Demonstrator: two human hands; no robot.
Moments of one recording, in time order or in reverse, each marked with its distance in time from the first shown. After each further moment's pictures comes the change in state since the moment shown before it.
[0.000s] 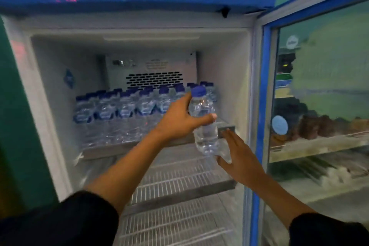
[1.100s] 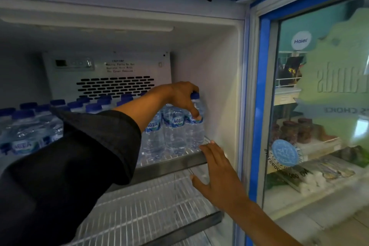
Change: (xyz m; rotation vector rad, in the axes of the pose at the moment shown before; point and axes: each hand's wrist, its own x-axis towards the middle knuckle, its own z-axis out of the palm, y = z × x) left_hand 0.234 -0.051 0.037 0.653 -0.517 0.043; right_hand 0.046 0.035 0.046 -0.025 0.088 0.006
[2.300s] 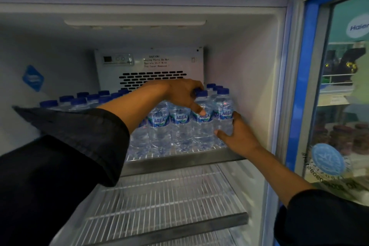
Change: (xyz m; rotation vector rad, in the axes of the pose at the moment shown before) left_hand -0.068 -0.041 -0.014 0.045 -0.062 -0.120; right_hand 0.107 0.010 -0.004 0.500 -0.133 0.274
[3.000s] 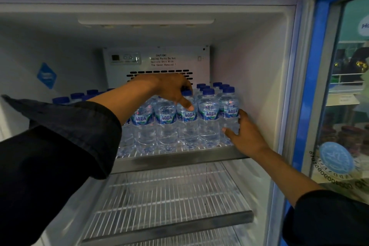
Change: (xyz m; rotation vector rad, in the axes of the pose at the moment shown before) left_hand -0.021 -0.033 -0.012 0.067 -0.010 -0.056; right_hand -0.004 0.001 0.001 -0.024 0.019 -0.041
